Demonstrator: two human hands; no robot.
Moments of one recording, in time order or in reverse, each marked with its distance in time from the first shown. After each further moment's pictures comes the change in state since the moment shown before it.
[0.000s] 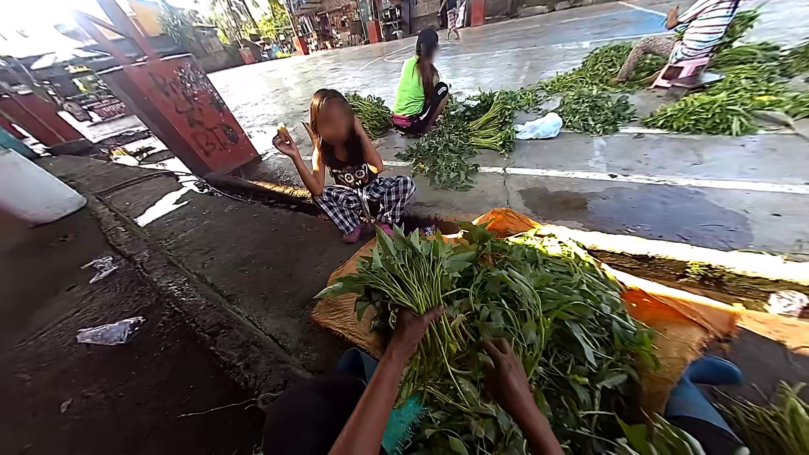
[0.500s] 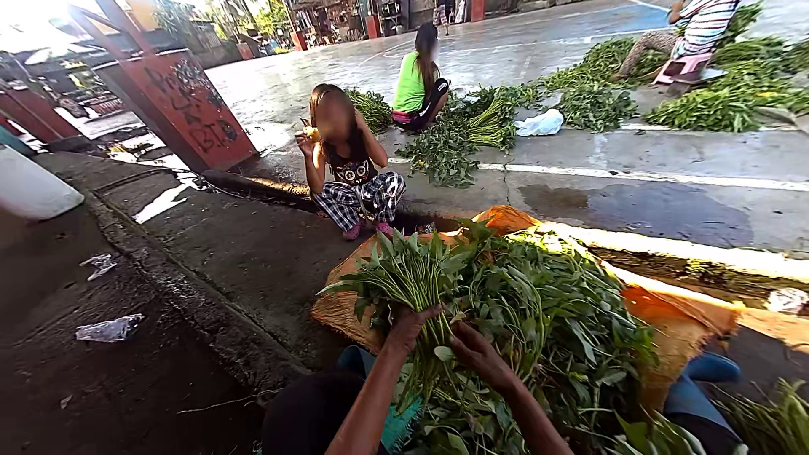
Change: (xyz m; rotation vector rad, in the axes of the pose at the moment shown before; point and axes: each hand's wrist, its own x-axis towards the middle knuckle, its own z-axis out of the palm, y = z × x) left_hand 0.004 0.002 -0.003 -0.021 0.008 -0.115; right_hand 0.034 -0.026 0.004 0.656 -0.243 -0.245
